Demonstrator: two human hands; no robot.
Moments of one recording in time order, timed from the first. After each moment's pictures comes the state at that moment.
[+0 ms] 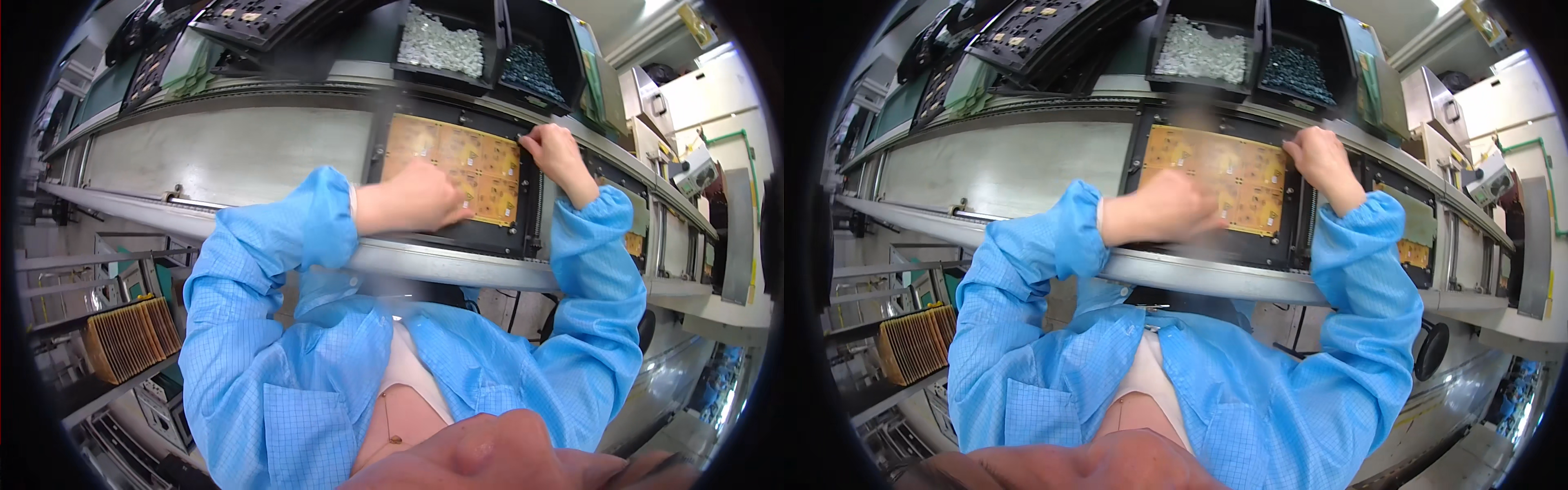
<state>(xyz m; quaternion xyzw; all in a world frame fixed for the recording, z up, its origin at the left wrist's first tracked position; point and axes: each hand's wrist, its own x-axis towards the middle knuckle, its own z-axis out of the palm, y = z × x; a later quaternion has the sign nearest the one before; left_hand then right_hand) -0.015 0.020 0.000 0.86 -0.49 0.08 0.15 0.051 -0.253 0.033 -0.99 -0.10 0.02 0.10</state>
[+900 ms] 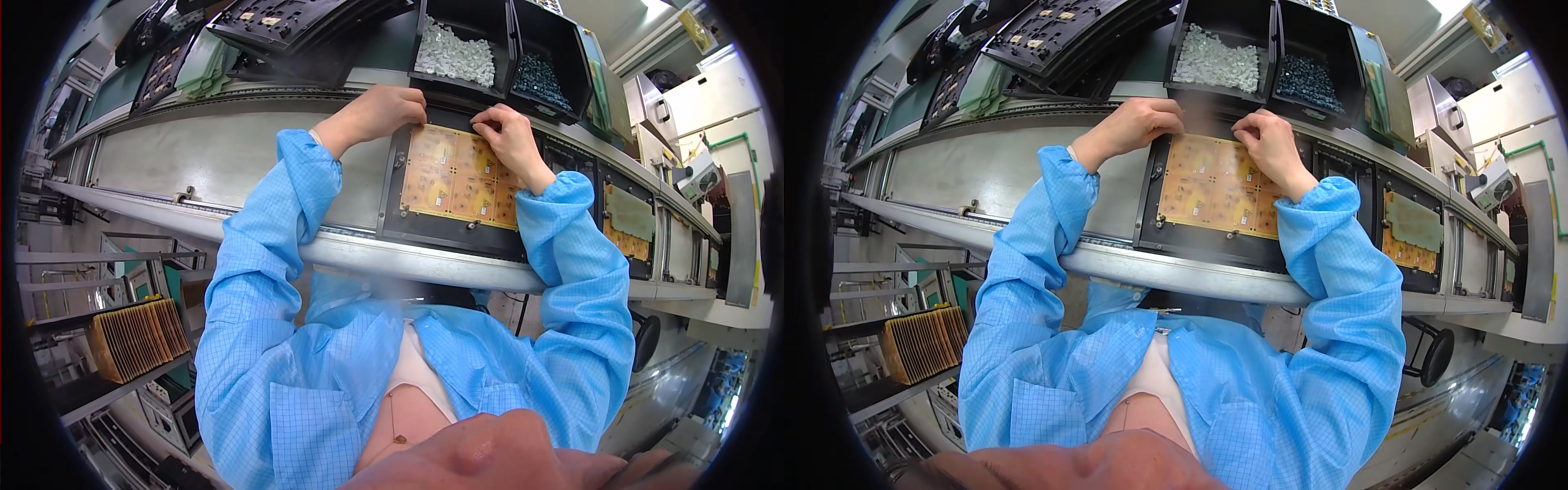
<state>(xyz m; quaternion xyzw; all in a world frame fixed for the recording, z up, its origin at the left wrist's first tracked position) 0.095 0.108 0.004 0.86 -0.45 0.05 0.24 0.071 -0.169 0.002 -0.91 -0.17 -0.03 0.38</state>
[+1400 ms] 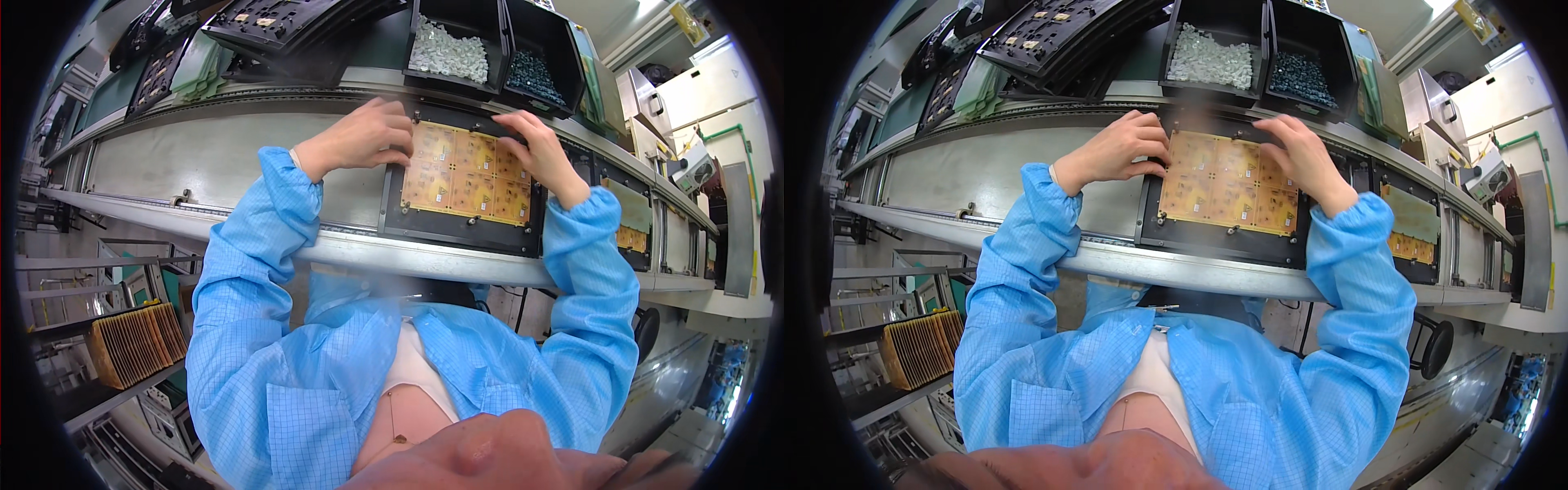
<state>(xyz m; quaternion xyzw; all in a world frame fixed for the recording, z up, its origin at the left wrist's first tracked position) 0.054 0.118 0.015 0.82 -0.54 0.08 0.19 0.042 -0.217 0.036 -0.90 -0.33 -0.06 0.27</state>
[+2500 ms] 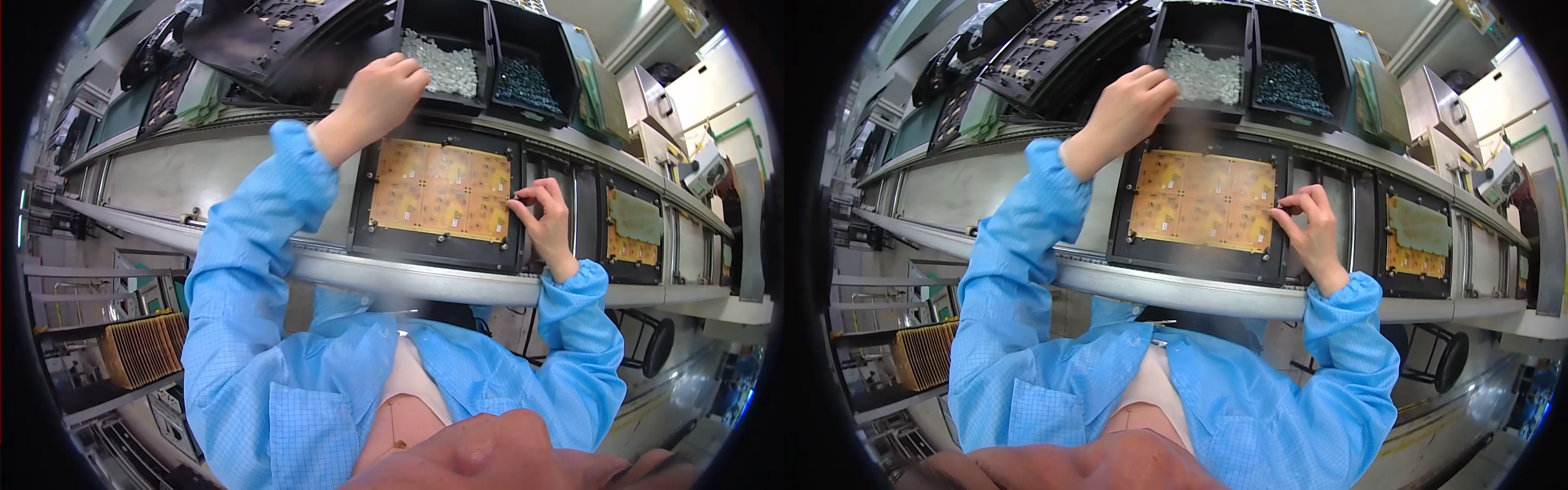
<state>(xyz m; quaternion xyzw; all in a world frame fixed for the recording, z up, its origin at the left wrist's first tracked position) 0.099 0.061 0.066 0.86 -0.40 0.30 0.07 -0.039 -0.253 -0.015 -0.88 -0.14 -0.15 0.43</state>
